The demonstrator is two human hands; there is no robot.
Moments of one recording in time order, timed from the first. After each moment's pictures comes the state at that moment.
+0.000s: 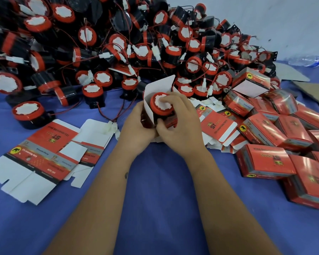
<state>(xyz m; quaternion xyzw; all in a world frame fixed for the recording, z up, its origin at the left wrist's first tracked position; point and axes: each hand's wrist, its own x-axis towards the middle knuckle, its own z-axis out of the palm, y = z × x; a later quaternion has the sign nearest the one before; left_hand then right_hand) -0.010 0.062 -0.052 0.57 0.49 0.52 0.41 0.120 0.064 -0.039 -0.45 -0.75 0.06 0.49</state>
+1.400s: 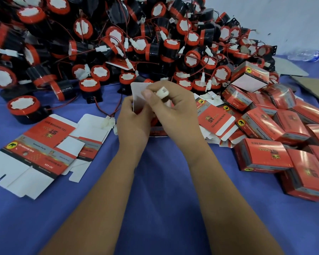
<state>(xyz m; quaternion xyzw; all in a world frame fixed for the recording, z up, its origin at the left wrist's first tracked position) 0.005 0.058 -0.049 0.45 0.57 0.60 0.32 0.099 0.042 0.004 -0.36 -0.68 0.29 0.57</state>
